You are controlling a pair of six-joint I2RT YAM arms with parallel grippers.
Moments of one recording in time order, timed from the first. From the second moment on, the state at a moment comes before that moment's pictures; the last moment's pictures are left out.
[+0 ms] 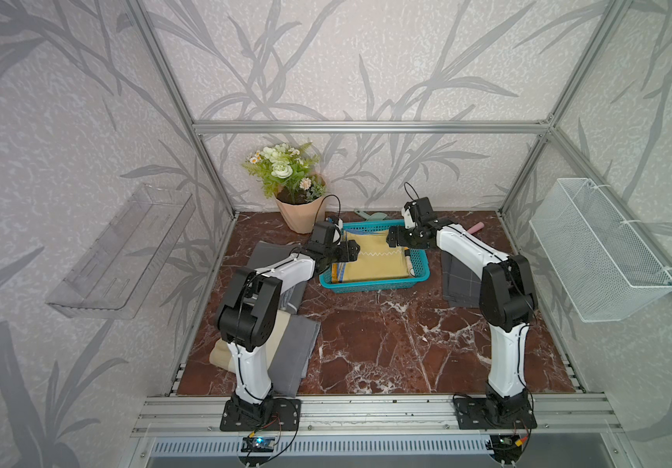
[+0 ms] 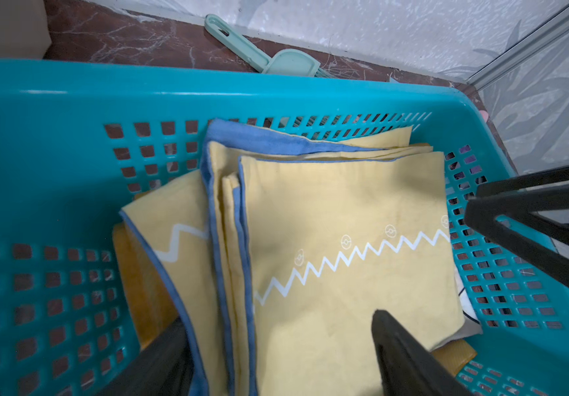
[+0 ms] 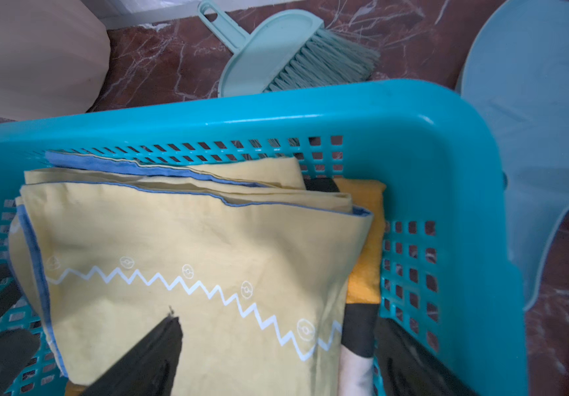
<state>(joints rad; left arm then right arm) -0.36 1.89 1.23 0.00 0.19 -0.38 0.35 2.06 1.72 -0.57 -0.12 0.34</state>
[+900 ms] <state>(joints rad) -0.62 1.57 1.00 0.01 0.08 -0.45 0.12 1.80 1.22 -0.69 0.09 0.38</state>
